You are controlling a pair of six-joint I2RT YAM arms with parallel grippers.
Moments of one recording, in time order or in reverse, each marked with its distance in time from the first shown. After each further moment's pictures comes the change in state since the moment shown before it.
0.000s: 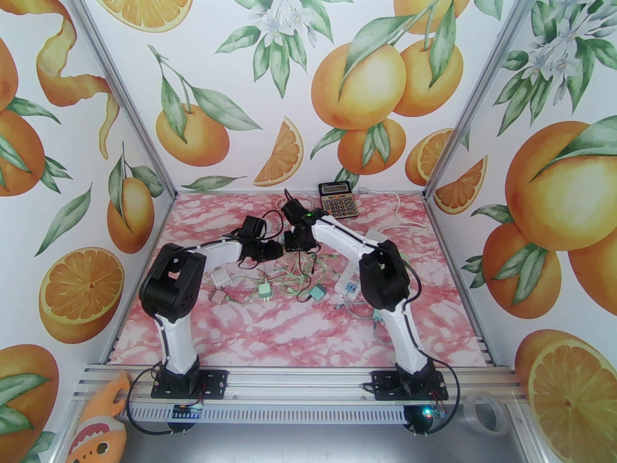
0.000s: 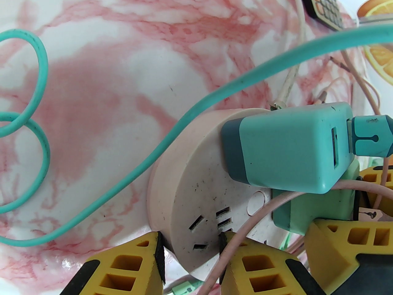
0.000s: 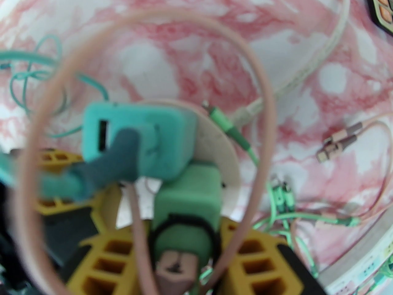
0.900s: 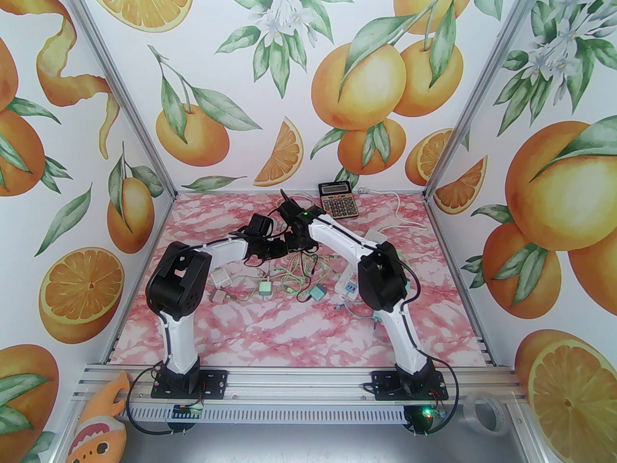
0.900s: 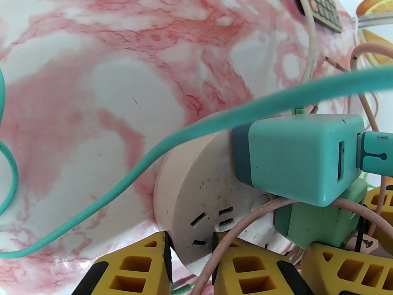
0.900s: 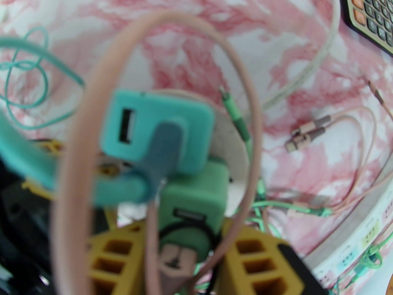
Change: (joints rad) left arm -0.038 0.043 0.075 -0.042 -0.020 -0.023; right arm 0.054 0.043 0.122 -0.156 0.167 -0.060
